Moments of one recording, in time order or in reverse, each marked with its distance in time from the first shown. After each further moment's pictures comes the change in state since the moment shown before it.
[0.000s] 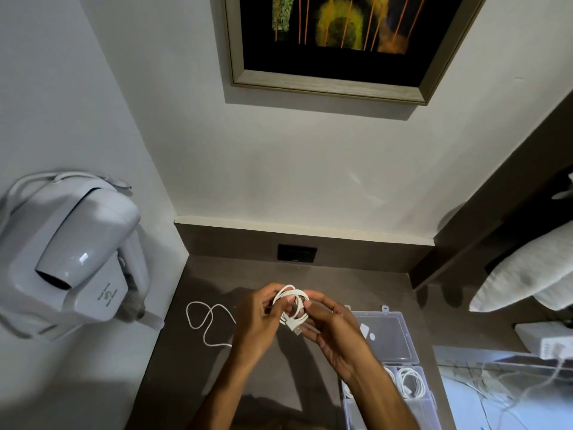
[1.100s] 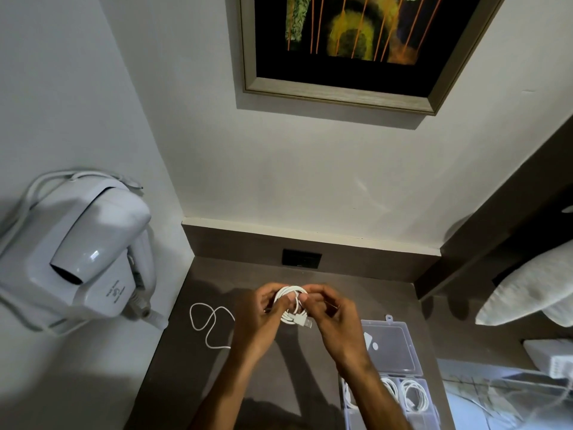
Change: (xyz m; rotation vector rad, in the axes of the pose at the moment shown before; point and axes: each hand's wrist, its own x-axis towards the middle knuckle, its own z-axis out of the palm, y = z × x) left_hand -0.001 0.022 -0.007 -0.063 0.078 -0.104; right_hand 0.002 -0.005 0.012 -0.598 0.078 -0.492
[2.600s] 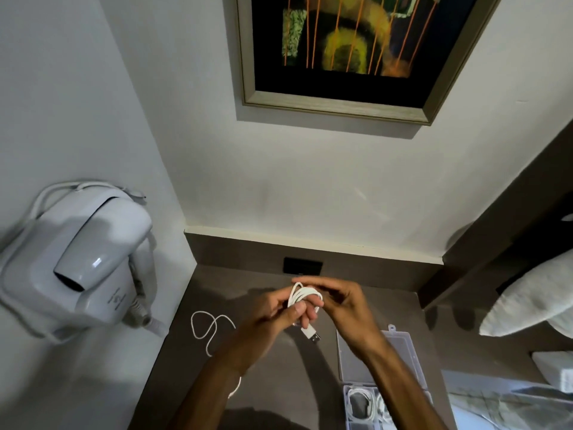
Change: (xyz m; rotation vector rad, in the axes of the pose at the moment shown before) left_hand 0.000 0.035 -0.009 -0.193 -0.522 0.166; right_hand 0.031 -0.032 -0.029 0.113 -0.342 -0.192
